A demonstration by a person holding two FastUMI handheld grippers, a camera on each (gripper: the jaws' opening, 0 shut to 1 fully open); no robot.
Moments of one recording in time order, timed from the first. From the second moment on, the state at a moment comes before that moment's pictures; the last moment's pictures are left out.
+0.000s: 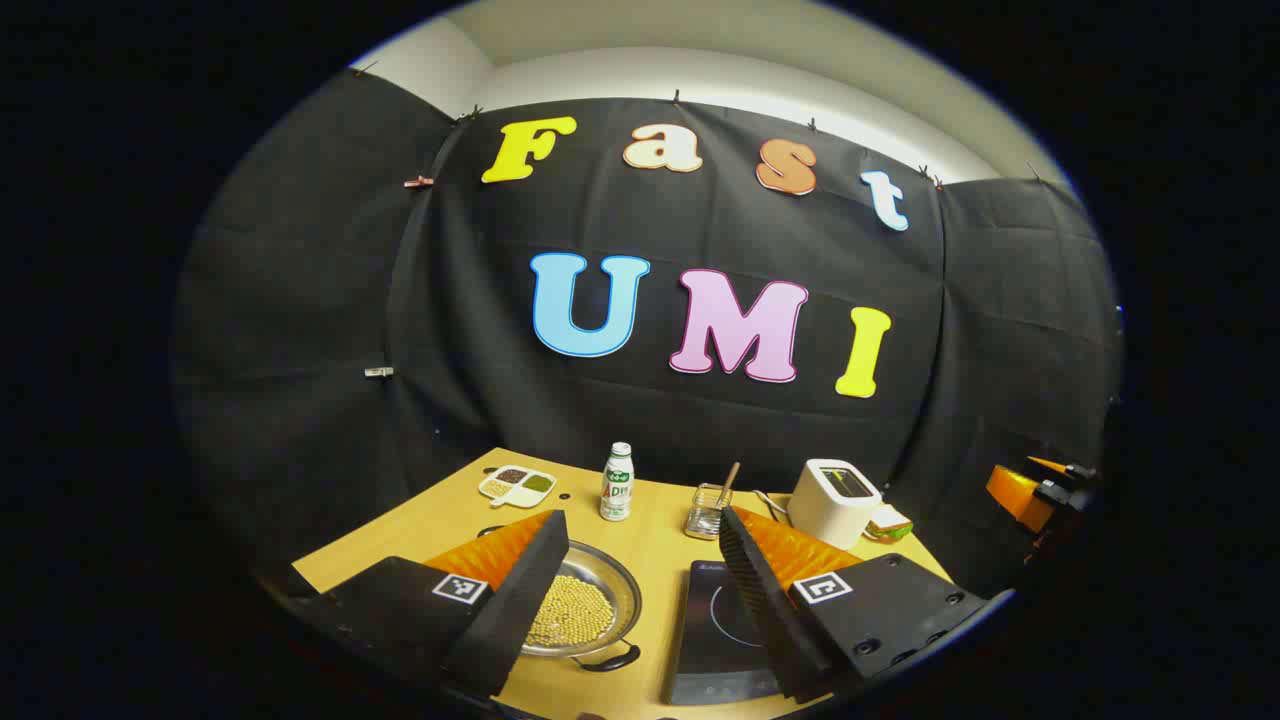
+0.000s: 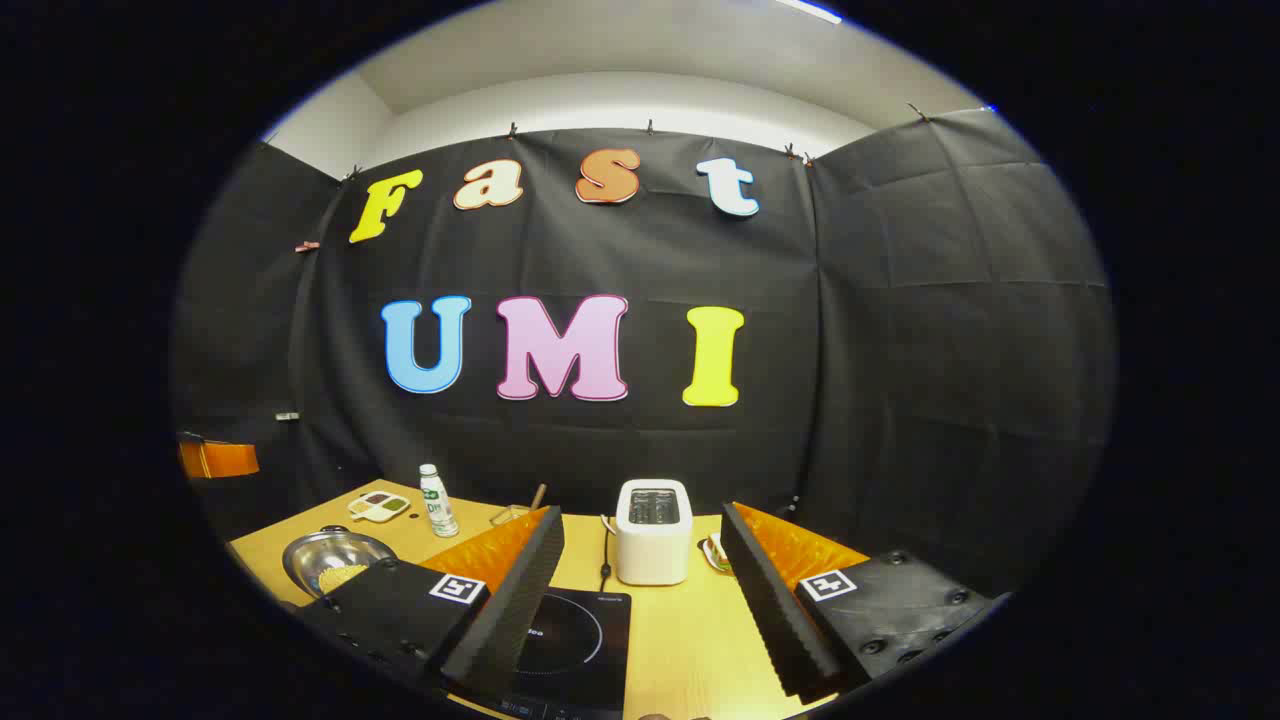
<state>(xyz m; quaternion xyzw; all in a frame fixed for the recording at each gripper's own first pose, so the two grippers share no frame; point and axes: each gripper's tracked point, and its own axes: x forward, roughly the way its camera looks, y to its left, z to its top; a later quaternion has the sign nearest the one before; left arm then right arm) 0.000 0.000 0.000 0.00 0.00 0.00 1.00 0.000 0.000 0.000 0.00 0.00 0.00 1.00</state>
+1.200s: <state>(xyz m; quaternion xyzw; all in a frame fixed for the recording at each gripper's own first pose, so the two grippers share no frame) 0.005 0.047 -0.018 0.05 -0.02 -0.08 1.00 -0.044 0.071 -0.003 -0.01 0.02 -0.06 1.00</state>
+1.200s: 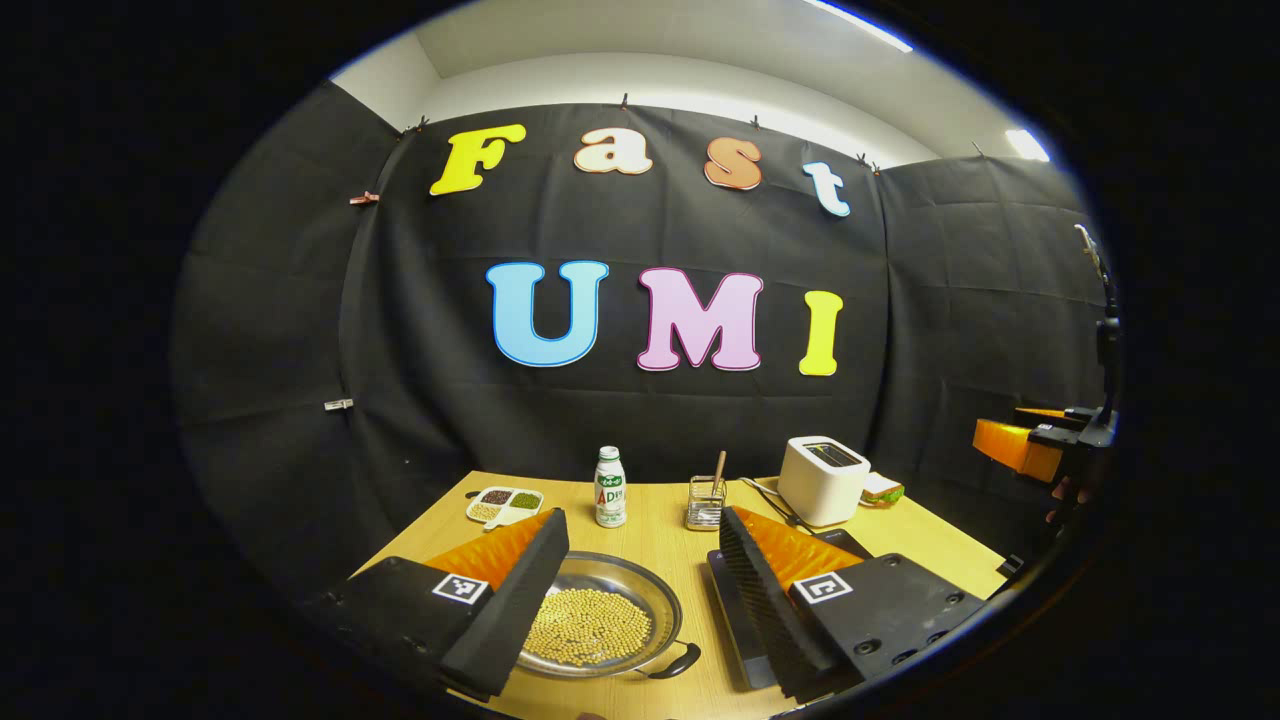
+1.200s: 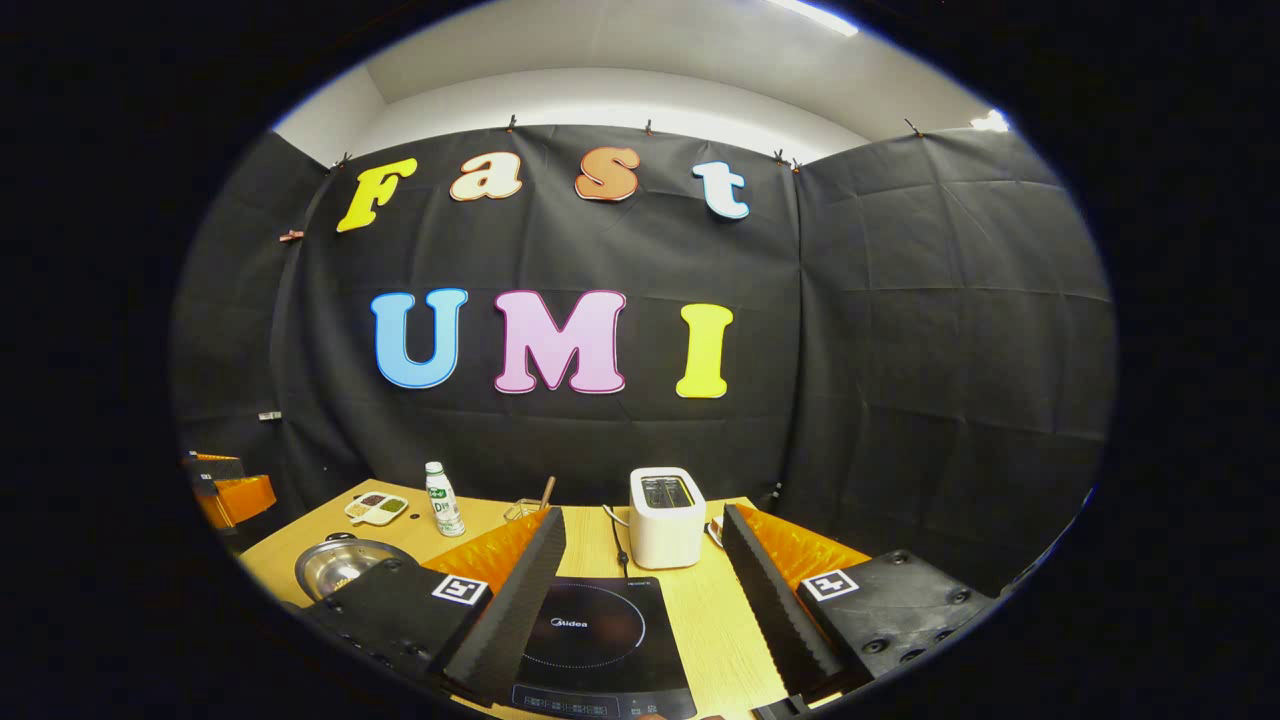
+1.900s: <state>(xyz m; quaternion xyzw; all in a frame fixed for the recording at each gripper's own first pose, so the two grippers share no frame) -0.004 0.062 -0.046 0.02 0.04 -0.12 0.99 -0.051 0.080 -0.005 -0.01 0.03 -0.05 1.00</state>
